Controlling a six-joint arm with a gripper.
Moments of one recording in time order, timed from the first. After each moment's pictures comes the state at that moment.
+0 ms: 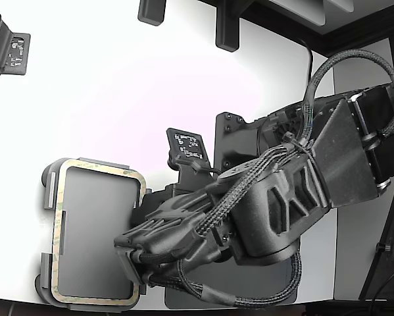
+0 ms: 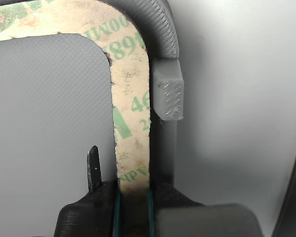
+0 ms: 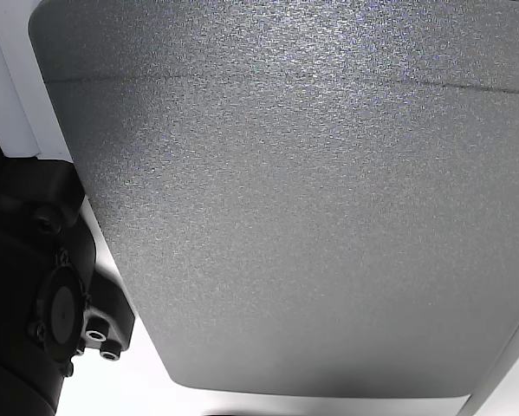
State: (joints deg) arm 28.8 75.1 74.9 94.3 2.7 122.3
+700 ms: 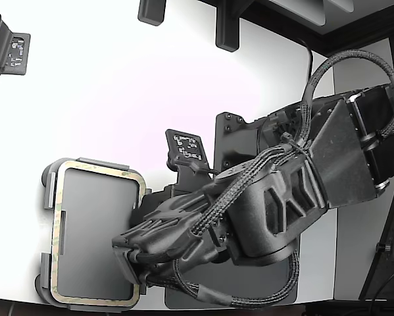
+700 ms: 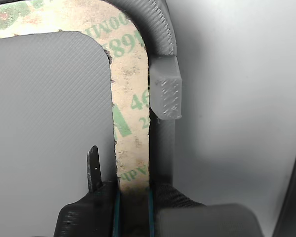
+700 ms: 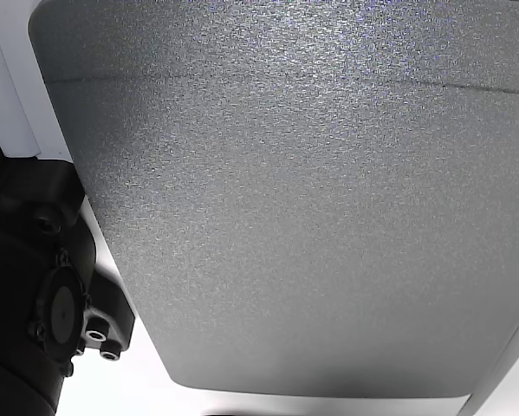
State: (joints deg) arm 28.7 74.4 74.6 94.3 2.1 122.6
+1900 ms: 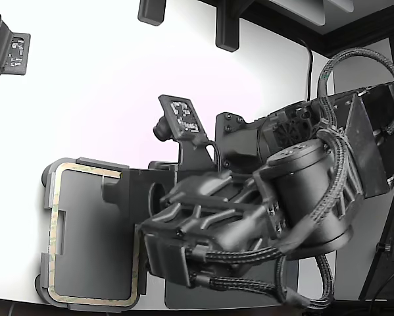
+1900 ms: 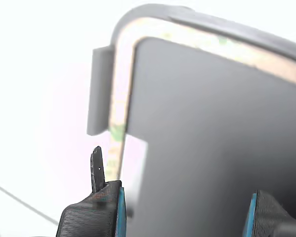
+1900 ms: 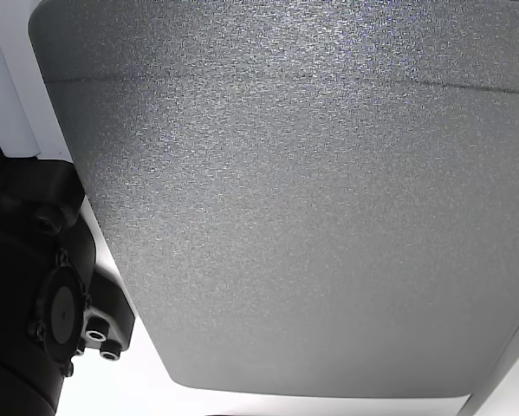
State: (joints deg) arm 28.0 78.1 62.7 90.6 20.9 104.8
